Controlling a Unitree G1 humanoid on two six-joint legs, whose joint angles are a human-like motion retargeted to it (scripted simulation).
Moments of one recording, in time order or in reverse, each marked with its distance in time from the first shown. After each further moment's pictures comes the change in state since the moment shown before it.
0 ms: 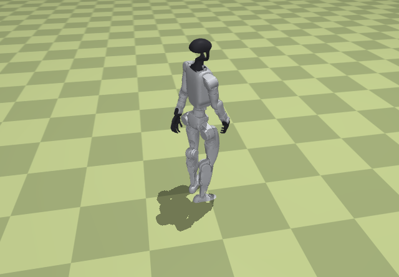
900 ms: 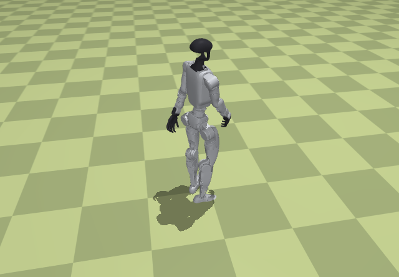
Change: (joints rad) left arm 0.017 0.019 -0.058 0.004 0.093 0.024 0.024; right arm -0.077 0.061 -0.006 -0.063 0.057 0.062 0.048; waist 0.009 0.000 0.016; left_leg -0.005 0.001 0.000 -0.004 0.008 0.005; right_leg -0.002 -0.001 -0.012 -0.002 0.003 0.002
